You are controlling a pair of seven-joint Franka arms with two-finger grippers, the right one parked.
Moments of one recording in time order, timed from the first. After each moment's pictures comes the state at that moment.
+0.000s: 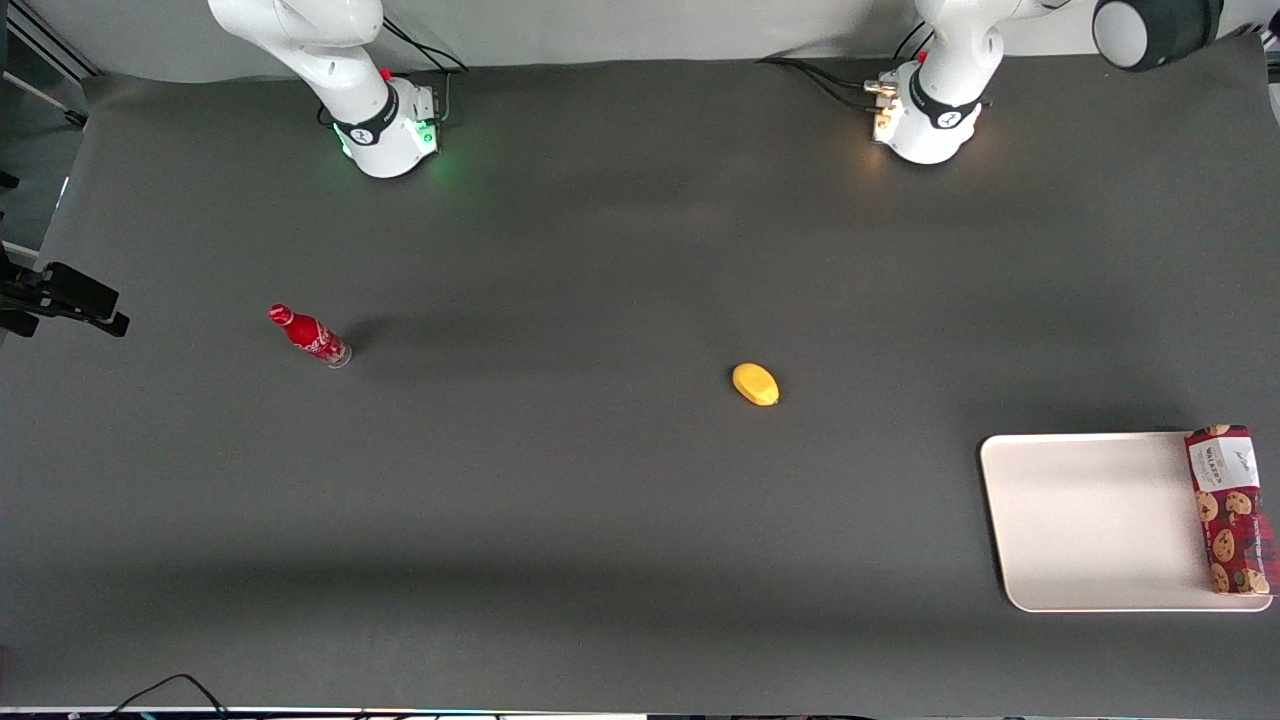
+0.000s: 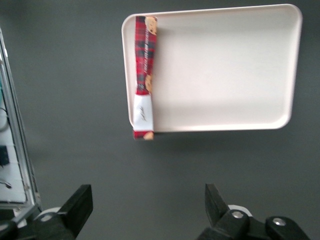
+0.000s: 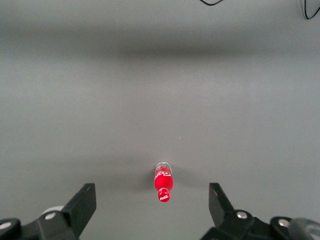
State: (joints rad) arm 0.11 0.63 0.43 -1.00 -0.14 1.54 0.50
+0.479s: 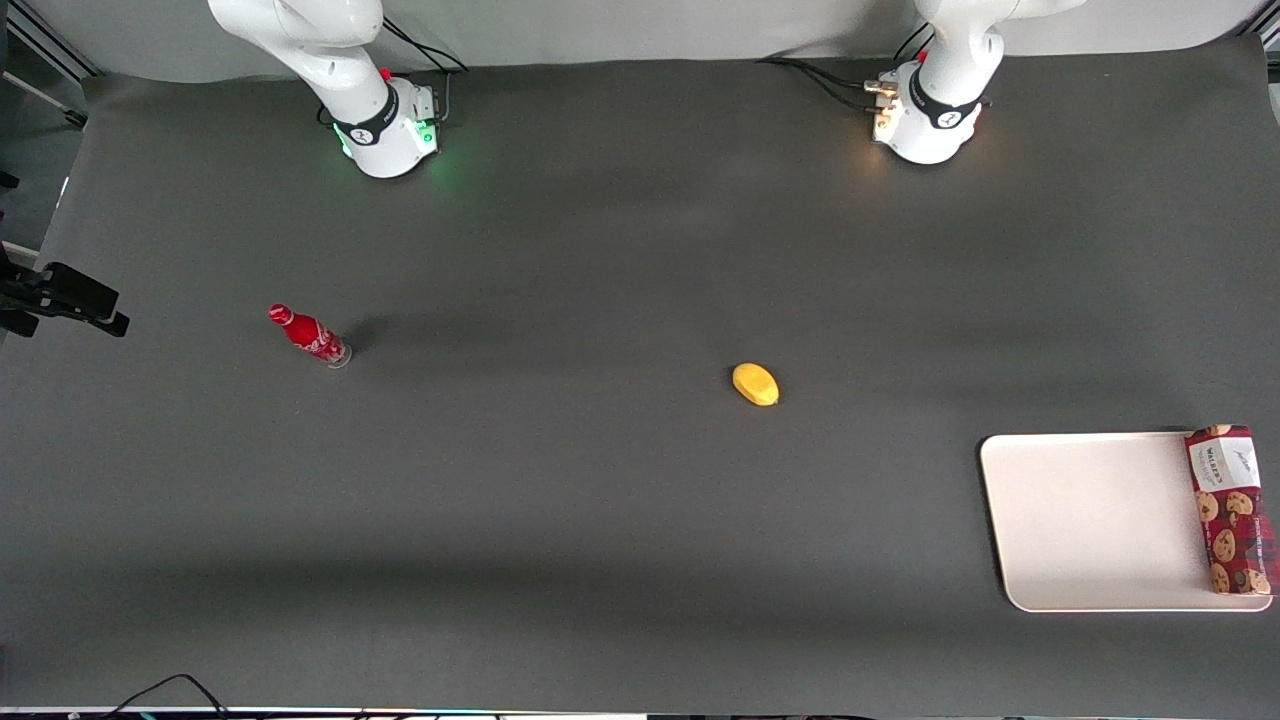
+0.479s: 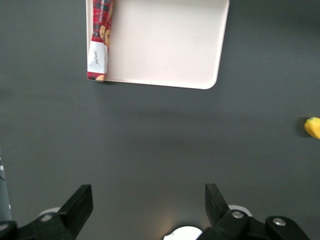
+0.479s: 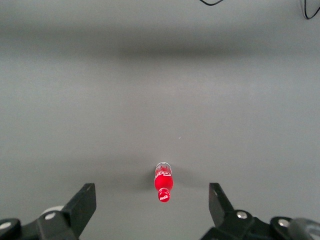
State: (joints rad) arm 0.08 0.36 0.31 -1.03 -0.10 1.23 0.25
